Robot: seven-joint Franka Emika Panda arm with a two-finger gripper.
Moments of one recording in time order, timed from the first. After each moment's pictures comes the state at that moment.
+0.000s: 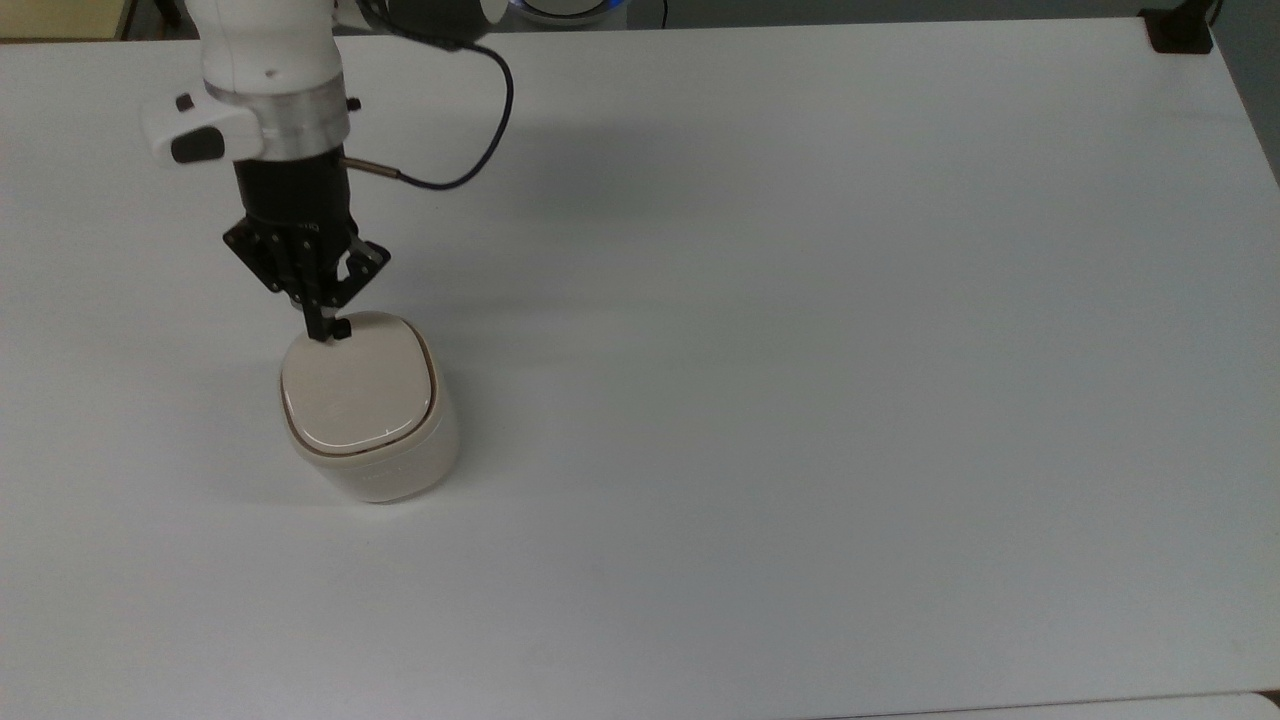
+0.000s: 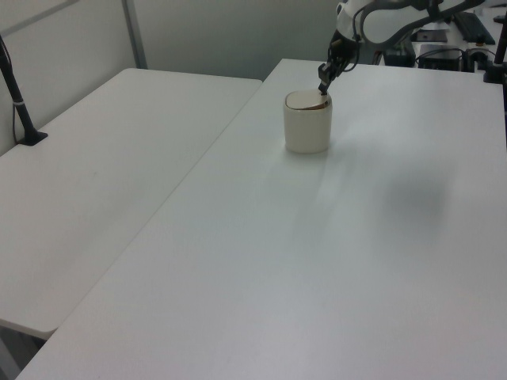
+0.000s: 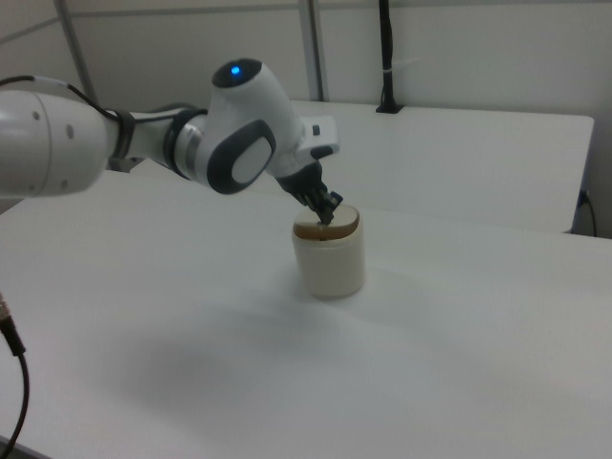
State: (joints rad) arm -0.09 0.27 -0.11 -1.76 0.08 2.48 0.02
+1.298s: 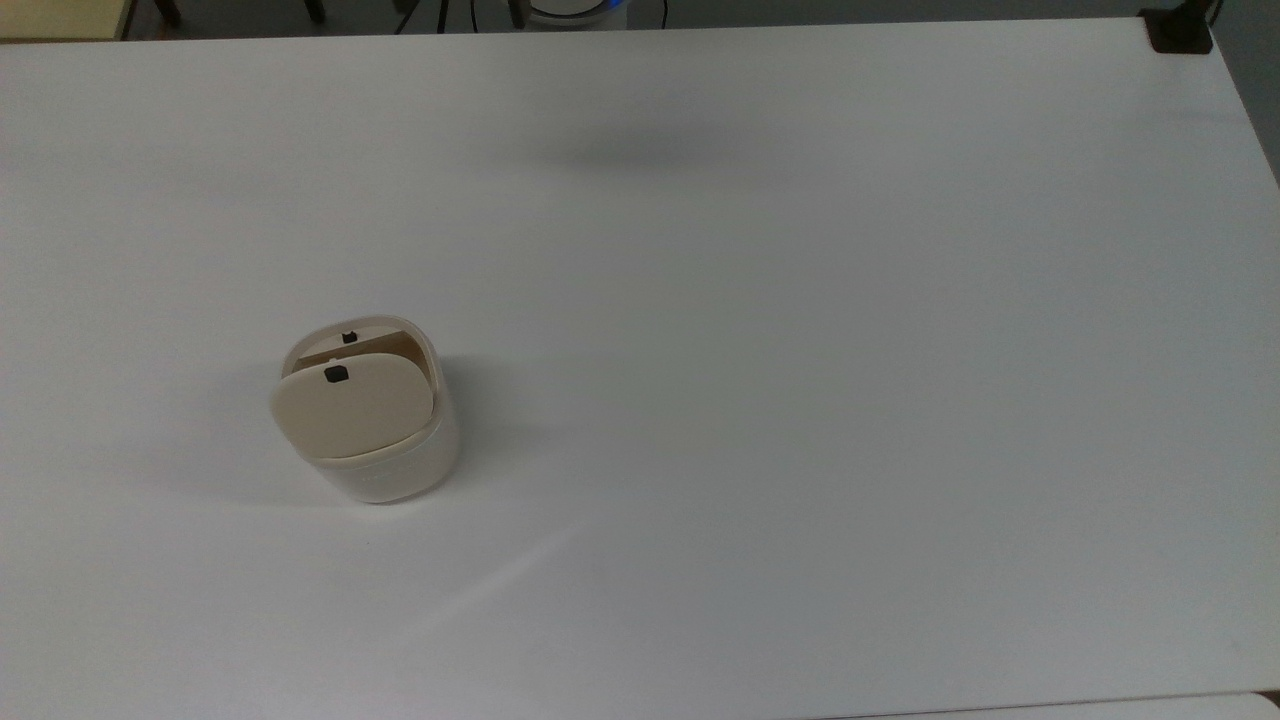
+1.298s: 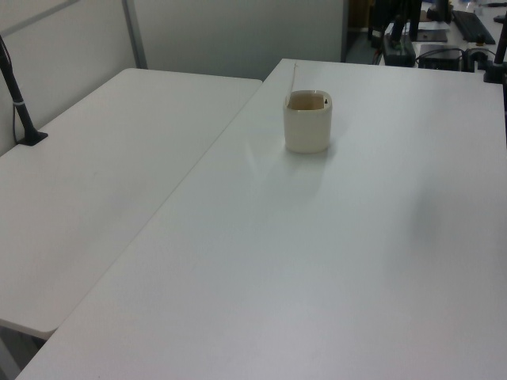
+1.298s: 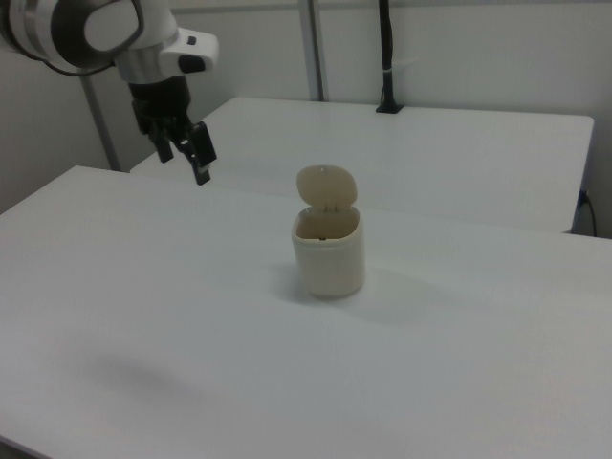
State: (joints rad) arm 0.04 -0.13 -0.10 -1.73 0.08 1.73 0.18
